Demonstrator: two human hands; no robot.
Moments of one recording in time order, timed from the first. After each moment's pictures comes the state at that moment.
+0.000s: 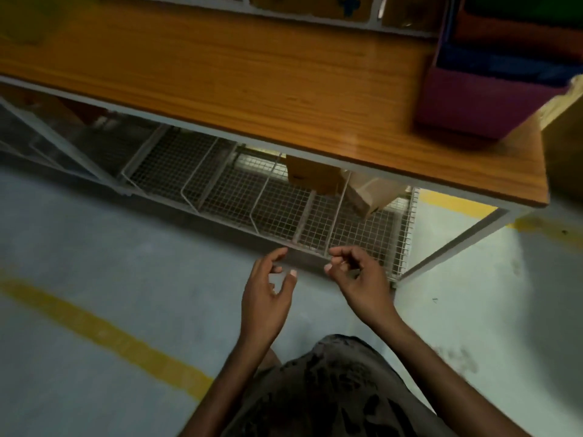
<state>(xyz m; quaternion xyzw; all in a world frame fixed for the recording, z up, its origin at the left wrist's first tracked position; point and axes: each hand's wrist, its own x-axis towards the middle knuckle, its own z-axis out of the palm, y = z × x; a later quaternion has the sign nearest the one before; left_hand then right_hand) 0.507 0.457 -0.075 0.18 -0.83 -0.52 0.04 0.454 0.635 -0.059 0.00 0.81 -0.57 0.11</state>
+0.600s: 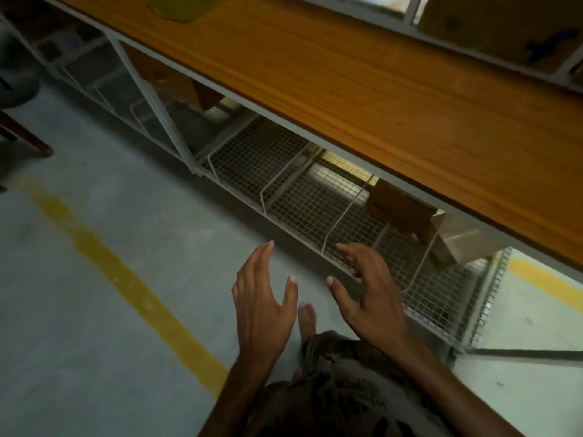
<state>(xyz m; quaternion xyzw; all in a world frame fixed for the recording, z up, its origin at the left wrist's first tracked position) 0.496 0.212 -0.074 0.29 -0.86 -0.36 0.19 0.396 0.372 -0.067 -0.29 0.86 -0.42 0.02</state>
